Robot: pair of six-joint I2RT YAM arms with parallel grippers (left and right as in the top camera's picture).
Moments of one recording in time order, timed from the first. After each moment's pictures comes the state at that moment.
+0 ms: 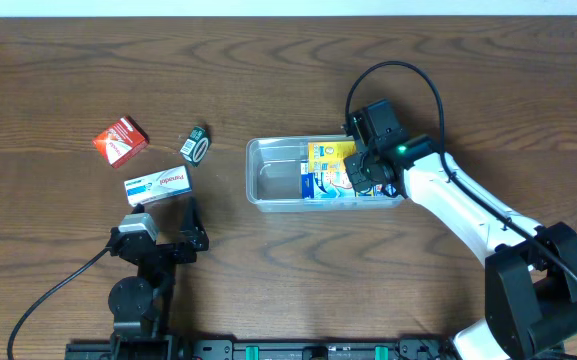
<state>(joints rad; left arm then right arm) 0.00 0.02 0.02 -0.11 0.02 -0.27 0.44 1.71 1.12 -0.58 0.04 0.08</state>
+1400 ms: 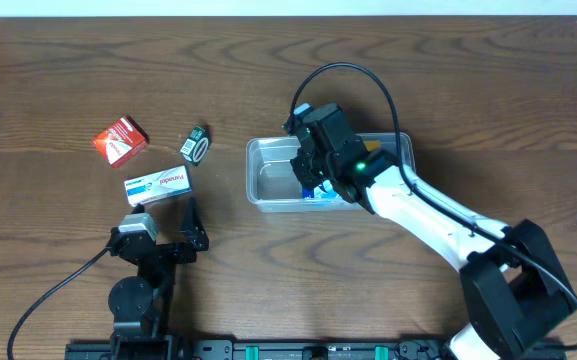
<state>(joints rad) 0.00 0.02 0.02 -0.11 0.02 -0.27 0.63 1.77 1.15 -0.27 -0.06 0.06</state>
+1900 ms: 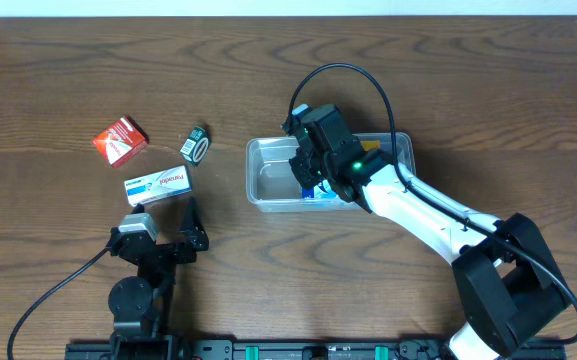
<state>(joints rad) 0.00 0.02 0.02 -0.11 0.02 -0.27 0.63 1.79 1.15 -0.25 -0.05 0.06</state>
